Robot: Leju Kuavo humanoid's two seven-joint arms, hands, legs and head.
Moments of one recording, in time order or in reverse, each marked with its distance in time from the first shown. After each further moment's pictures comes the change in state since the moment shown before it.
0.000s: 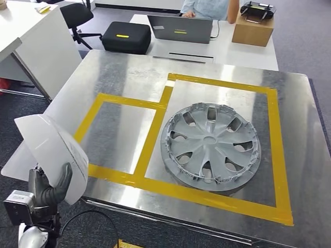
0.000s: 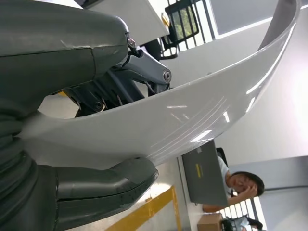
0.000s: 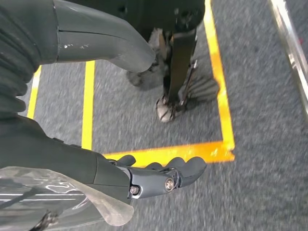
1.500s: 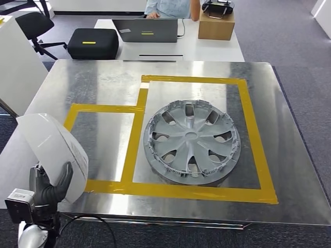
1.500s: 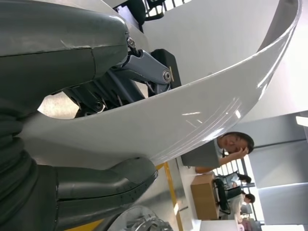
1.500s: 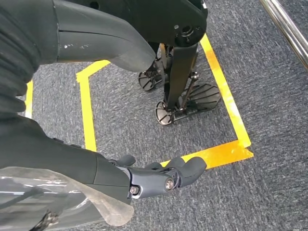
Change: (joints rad) left arm -0.003 0.000 -0.001 0.001 0.000 0.000 0.000; right arm -0.001 -0.001 0.000 0.000 0.000 0.000 0.000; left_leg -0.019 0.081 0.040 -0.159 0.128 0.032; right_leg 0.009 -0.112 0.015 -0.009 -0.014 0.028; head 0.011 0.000
